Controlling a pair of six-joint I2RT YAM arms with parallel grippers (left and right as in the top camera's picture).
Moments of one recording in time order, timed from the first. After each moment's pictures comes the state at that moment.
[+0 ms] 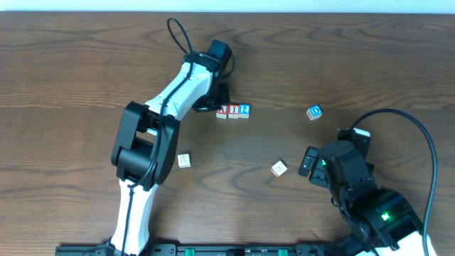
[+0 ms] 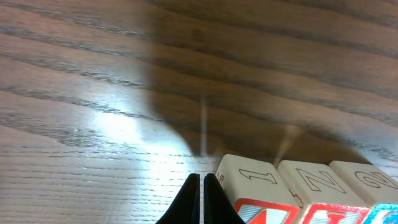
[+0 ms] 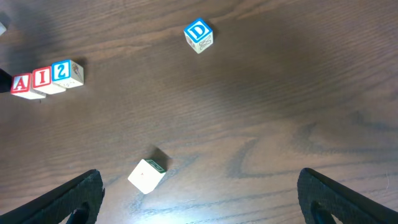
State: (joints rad) left arm -0.43 2.25 1.76 -0.97 0.07 -0.54; right arm 0.50 0.81 0.81 -0.97 0.37 0.70
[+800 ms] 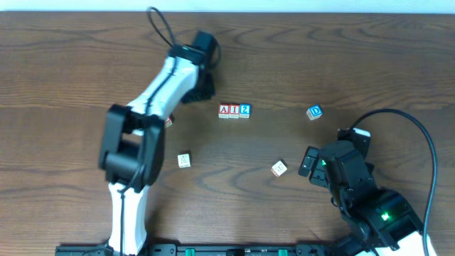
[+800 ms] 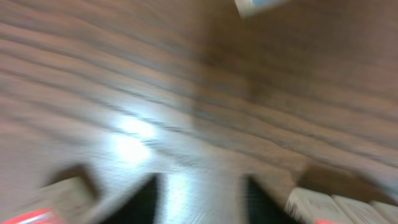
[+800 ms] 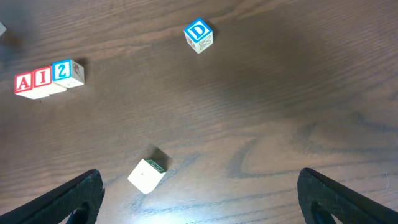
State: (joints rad) left arm -0.34 2.17 1.76 -0.99 -0.07 -0.53; right arm 0.50 0.81 0.81 -0.97 0.37 0.70
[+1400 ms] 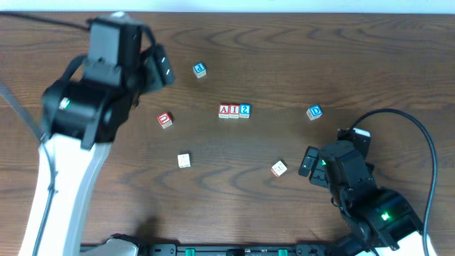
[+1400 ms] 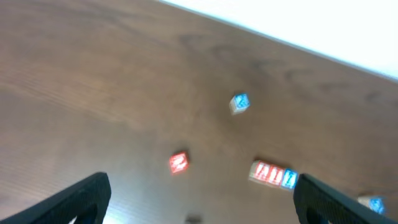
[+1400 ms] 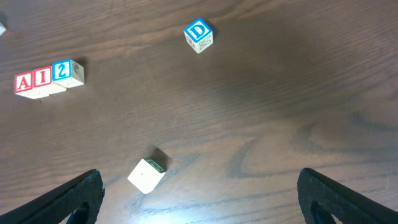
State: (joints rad) left arm -0.28 1.38 1.78 -1.26 -0.23 -0.49; right arm 0.50 0.81 0.81 -0.97 0.37 0.70
